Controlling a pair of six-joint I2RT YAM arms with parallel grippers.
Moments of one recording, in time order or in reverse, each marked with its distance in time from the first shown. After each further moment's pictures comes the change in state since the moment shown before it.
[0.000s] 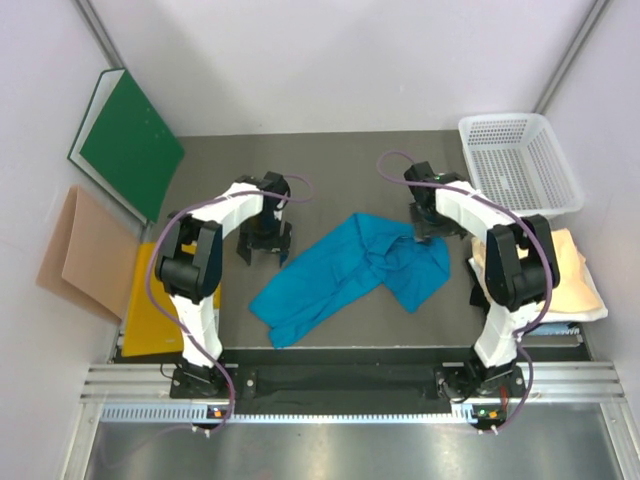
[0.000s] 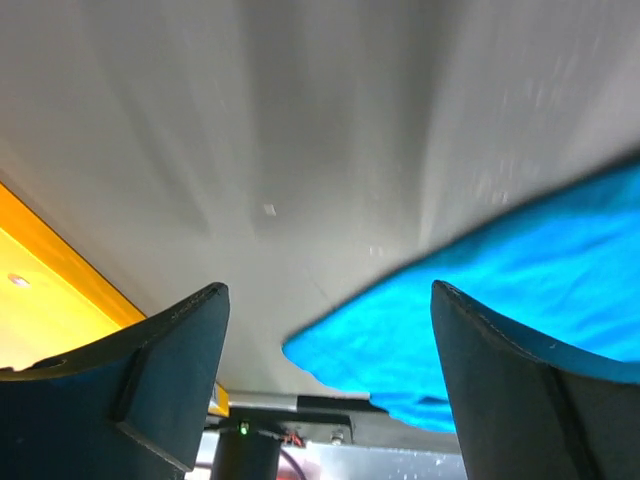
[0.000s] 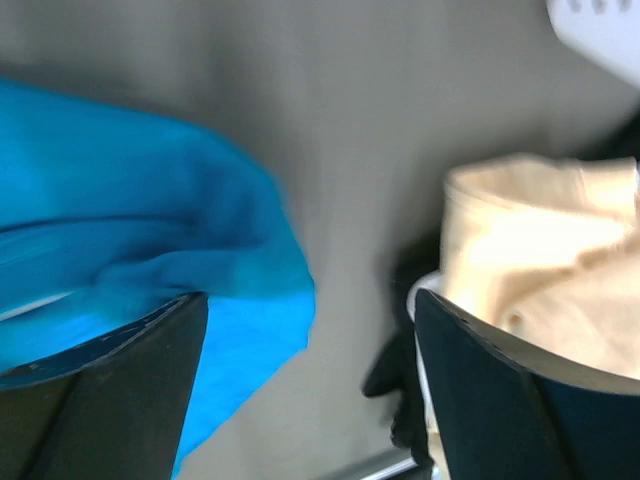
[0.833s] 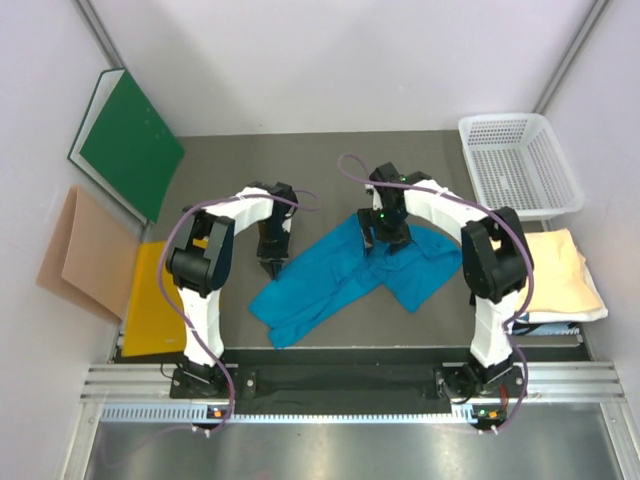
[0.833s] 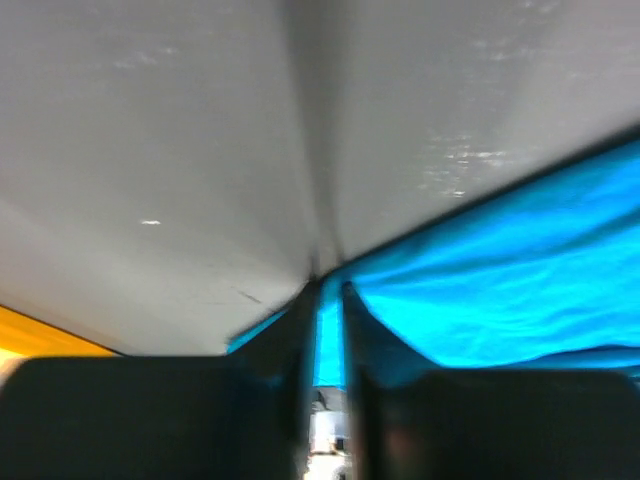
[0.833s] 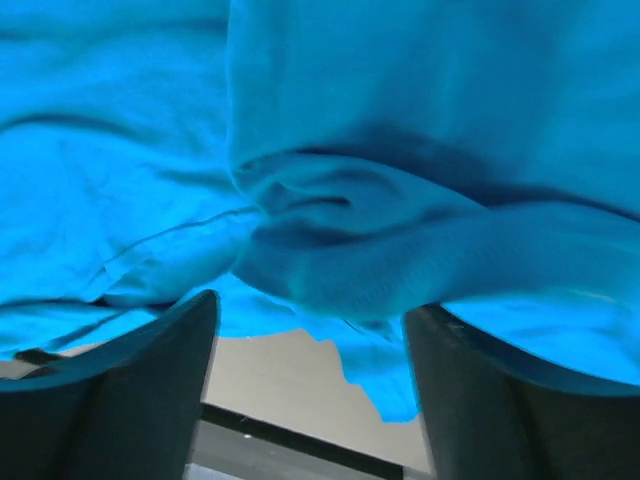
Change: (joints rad) left arm -0.029 0.069 -0.035 -0.027 0.116 -0.019; right arm 0.164 0.098 0.144 0.008 -0.624 0.040
